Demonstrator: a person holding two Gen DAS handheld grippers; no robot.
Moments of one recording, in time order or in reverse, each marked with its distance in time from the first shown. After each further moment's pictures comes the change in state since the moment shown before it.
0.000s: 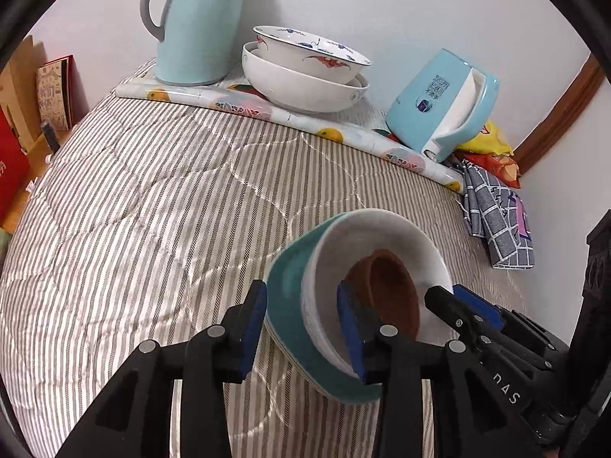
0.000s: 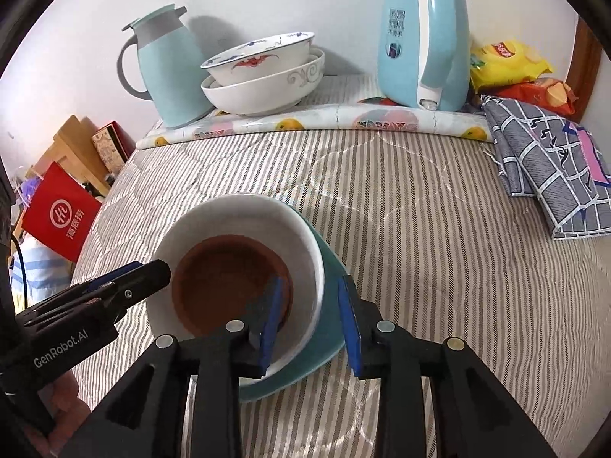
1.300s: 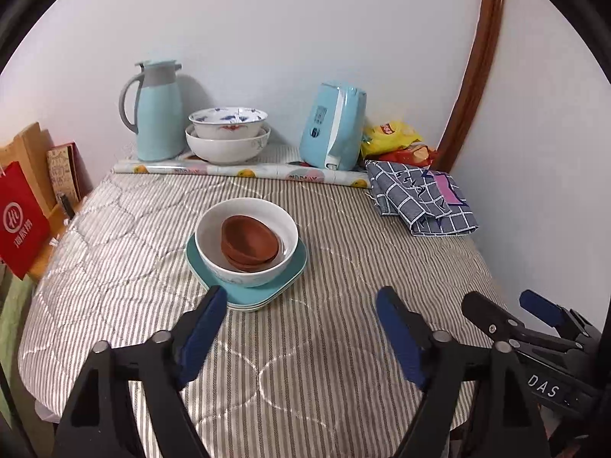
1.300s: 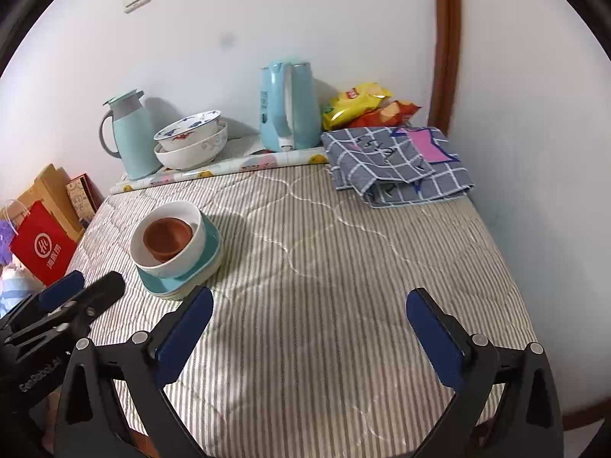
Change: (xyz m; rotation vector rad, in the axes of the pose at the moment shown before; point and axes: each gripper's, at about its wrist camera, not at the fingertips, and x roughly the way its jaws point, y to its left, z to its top) left arm -0.120 -0.129 -0.117 0.214 -0.252 0.035; right arm -0.179 -0.094 -0.114 0.124 -0.229 -0.212
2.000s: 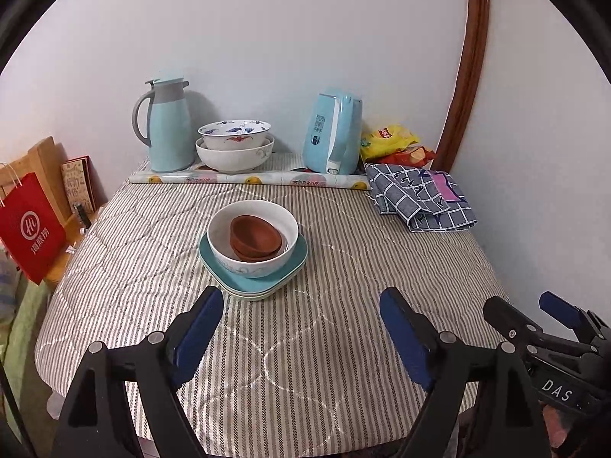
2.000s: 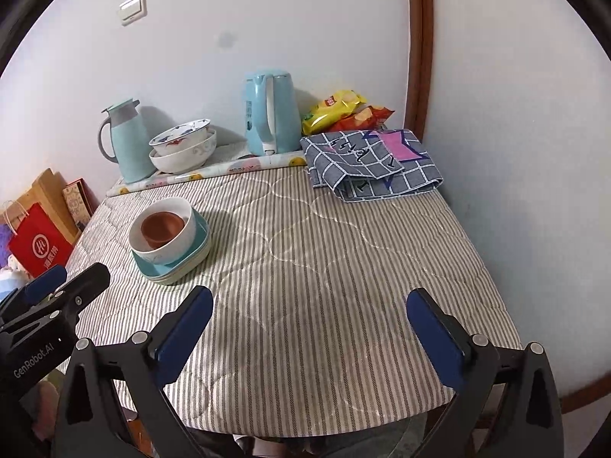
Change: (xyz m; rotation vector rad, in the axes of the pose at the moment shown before) left arm -0.030 -0.015 -0.016 0.028 -0.039 0.049; right arm -0.038 -0.021 -0.025 0.003 -0.042 -0.028
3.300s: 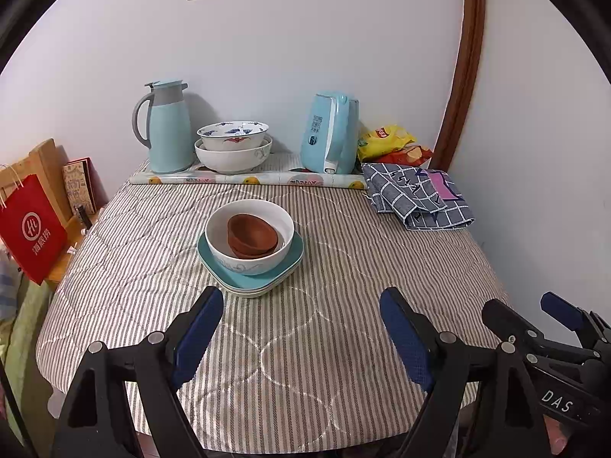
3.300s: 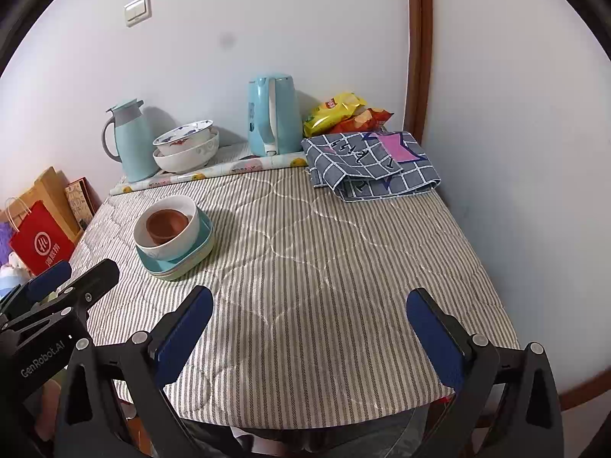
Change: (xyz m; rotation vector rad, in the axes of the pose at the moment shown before) left arm -0.006 -0.008 -0.006 0.009 -0.004 0.006; right arm -0.011 -0.002 -0.004 -0.010 -0.007 0.006
